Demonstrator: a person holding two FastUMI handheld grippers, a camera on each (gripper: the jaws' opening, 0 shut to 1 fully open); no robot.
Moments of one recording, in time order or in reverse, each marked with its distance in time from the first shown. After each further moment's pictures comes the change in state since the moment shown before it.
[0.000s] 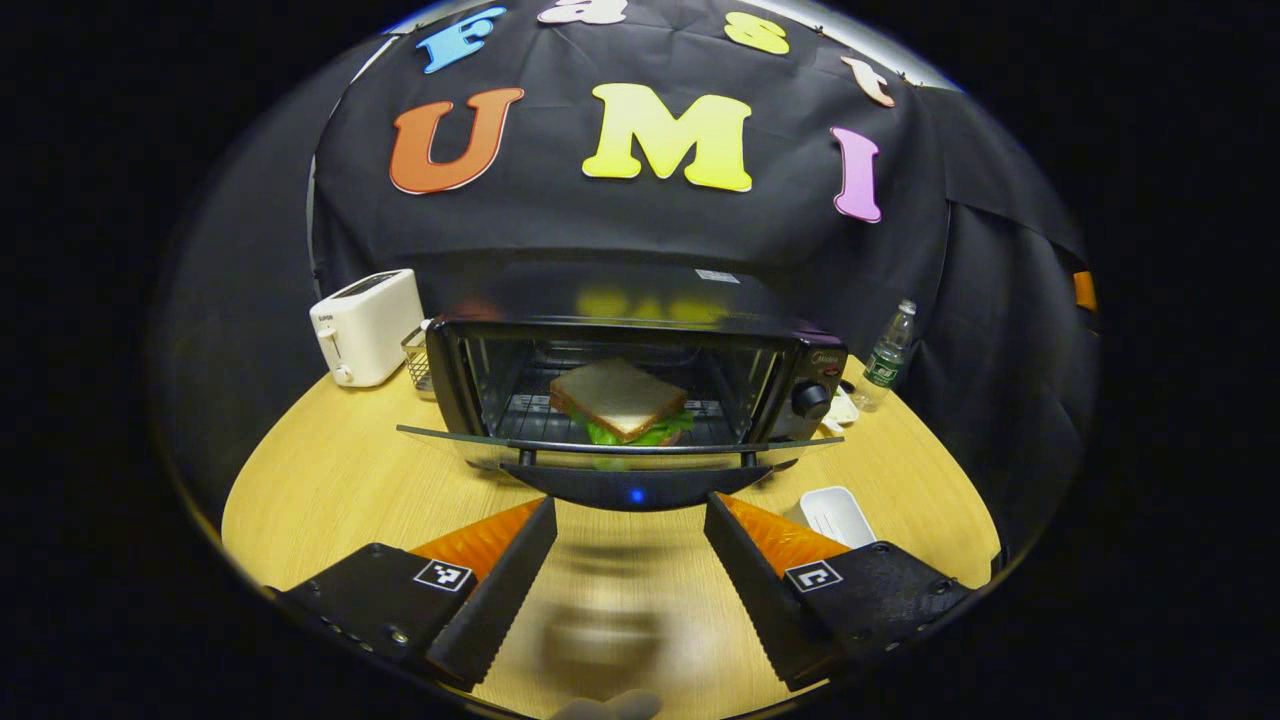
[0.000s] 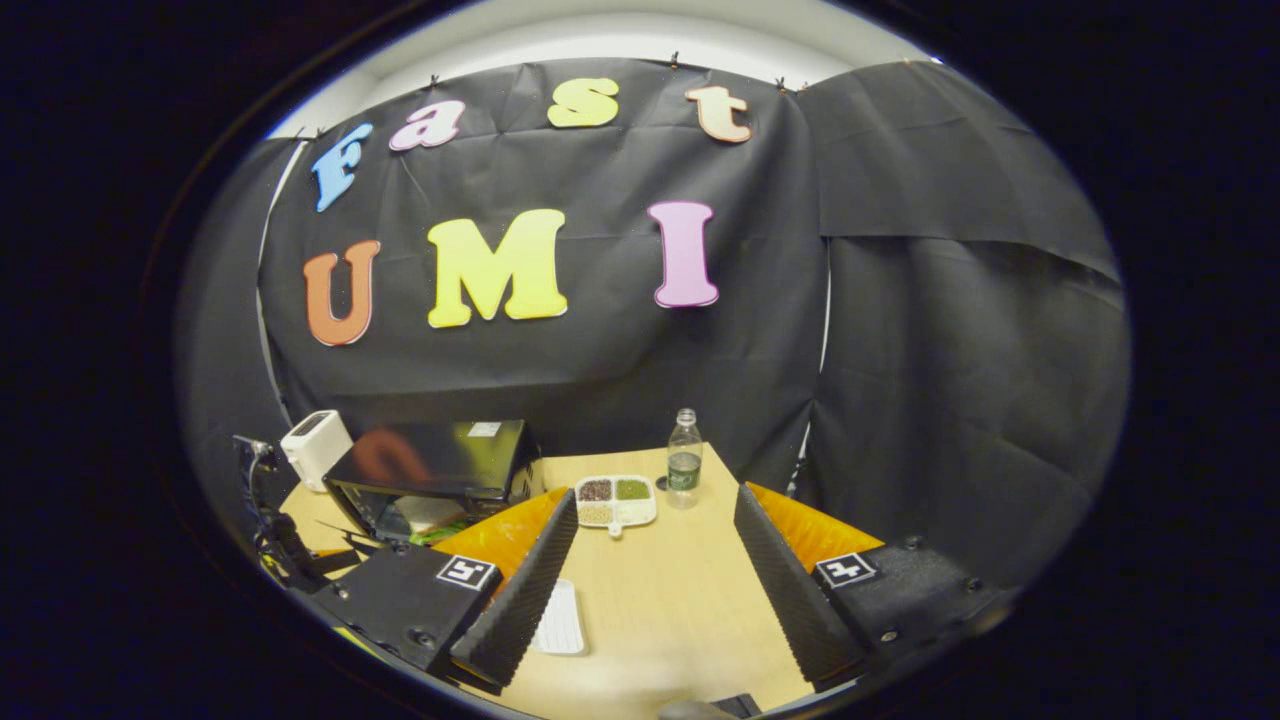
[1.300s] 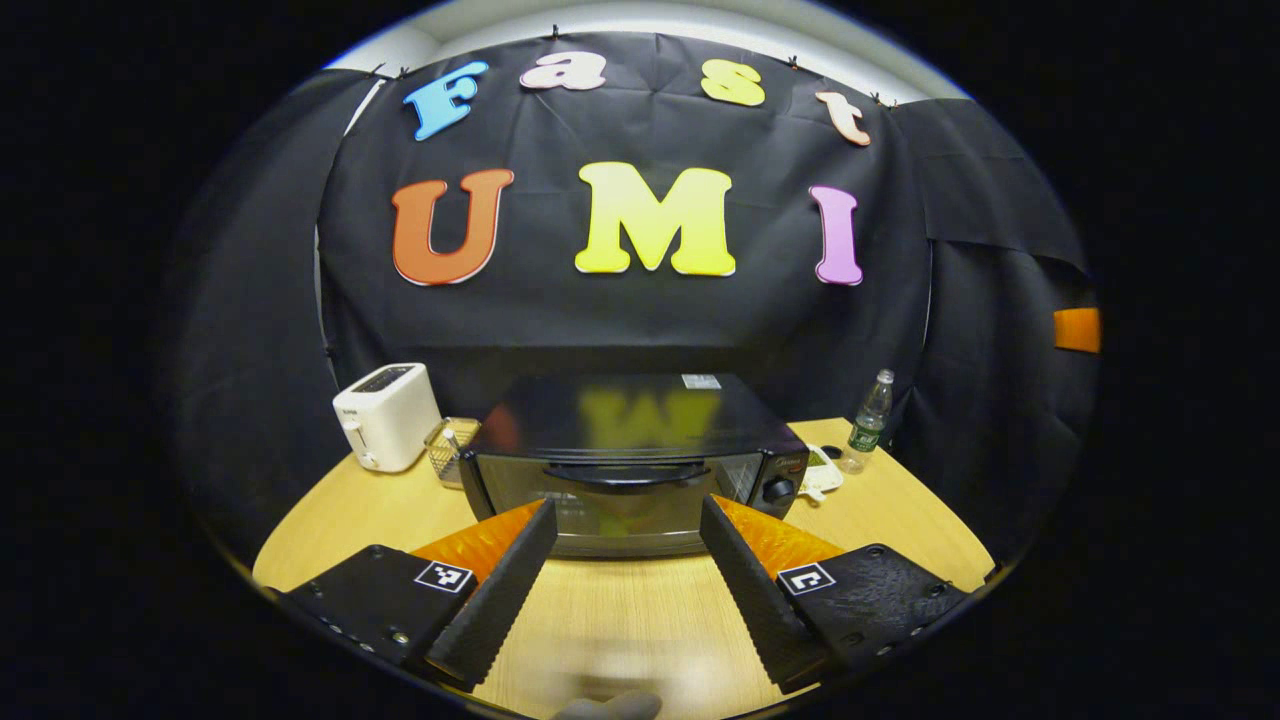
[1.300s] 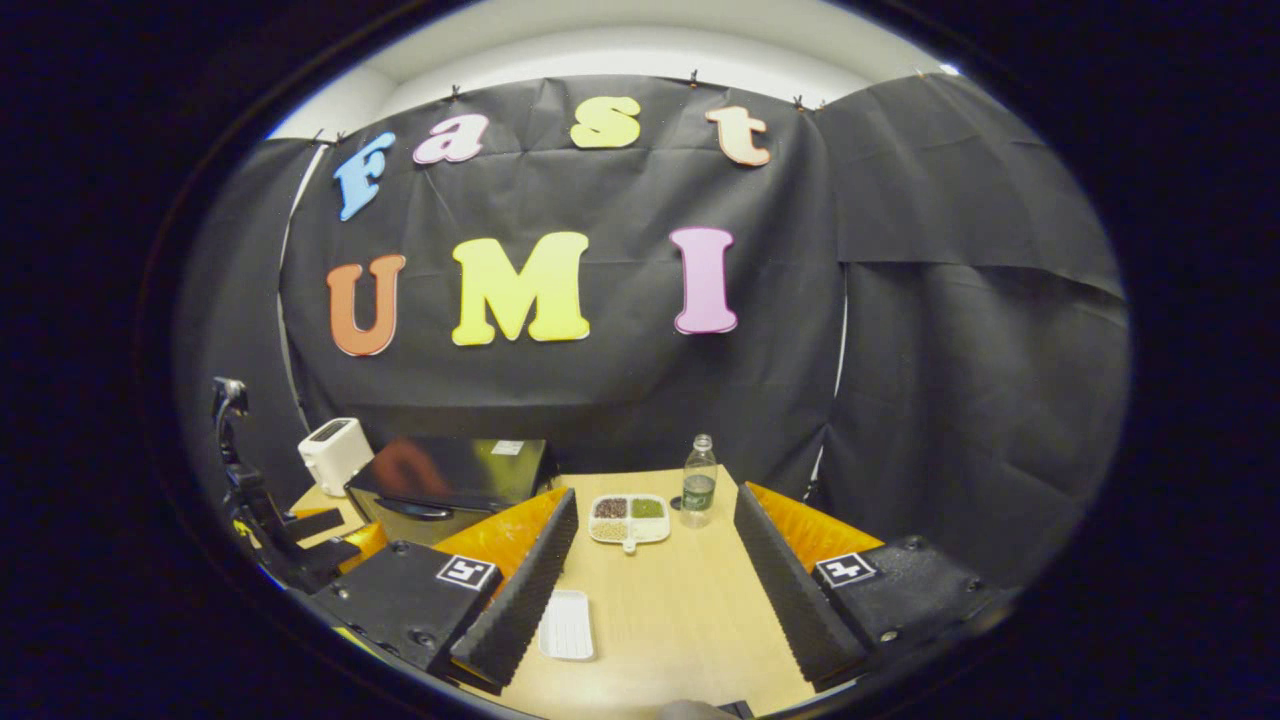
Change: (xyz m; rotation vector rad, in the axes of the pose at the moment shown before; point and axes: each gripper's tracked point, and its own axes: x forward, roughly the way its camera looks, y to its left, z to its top) left arm -0.064 -0.005 0.092 0.048 -0.230 0.030; right arm -0.028 0.022 0.032 -0.037 -0.077 0.069
